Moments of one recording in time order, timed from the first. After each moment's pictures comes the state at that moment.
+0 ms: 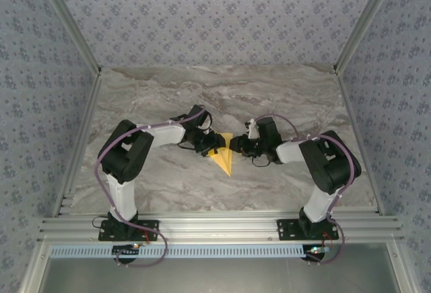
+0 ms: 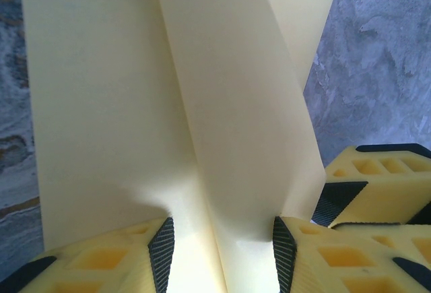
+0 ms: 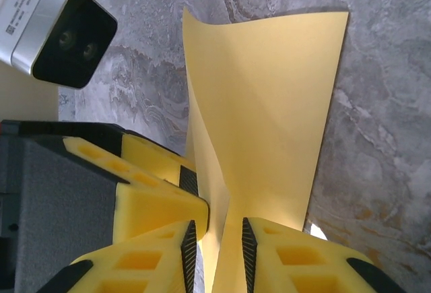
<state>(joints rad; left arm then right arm) -0.63 1.93 1.14 -0.29 0.55 -0.88 0.44 1.74 0.64 0.38 -0.65 0.78</state>
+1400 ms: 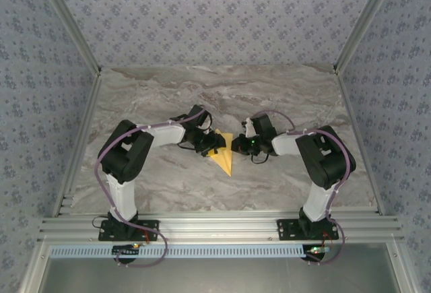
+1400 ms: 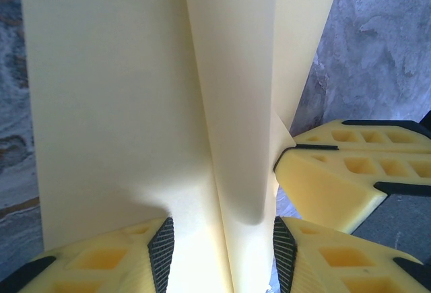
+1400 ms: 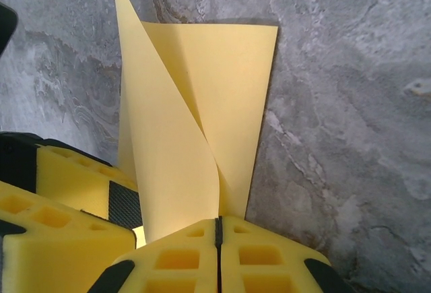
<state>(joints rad) -0.63 1.93 1.14 -0.29 0.55 -0.88 0.45 1.80 0.78 0.11 -0.56 0.61</state>
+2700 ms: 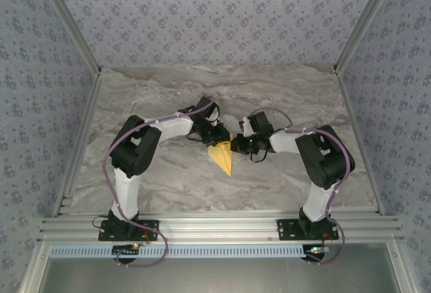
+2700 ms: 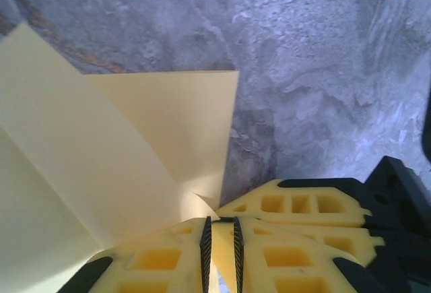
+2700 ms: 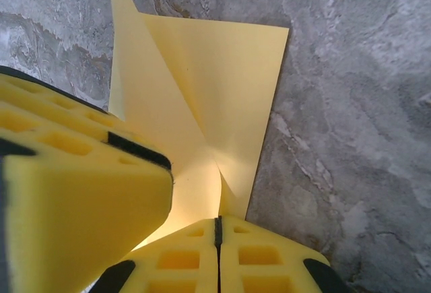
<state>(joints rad) -0.65 2.05 1.33 -0.35 0.53 -0.82 0.47 1.80 0.83 0.00 -0.51 0.54</state>
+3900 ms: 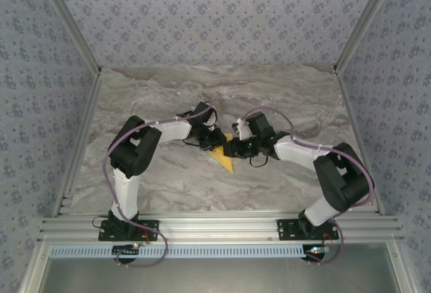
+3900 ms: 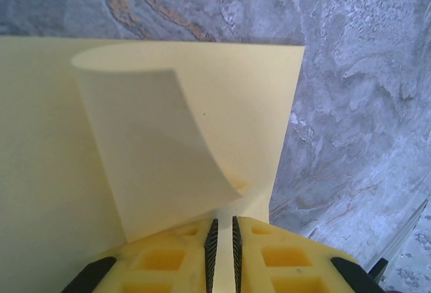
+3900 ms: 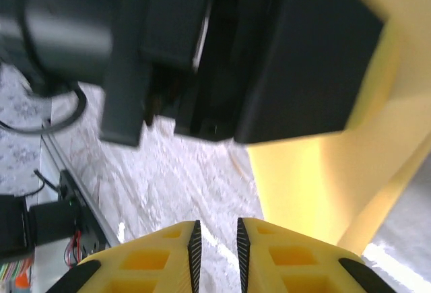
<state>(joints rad) -0.64 2.04 1.25 -0.30 0.53 -0.82 0.57 1.57 0.79 -0.11 -0.63 0.54</state>
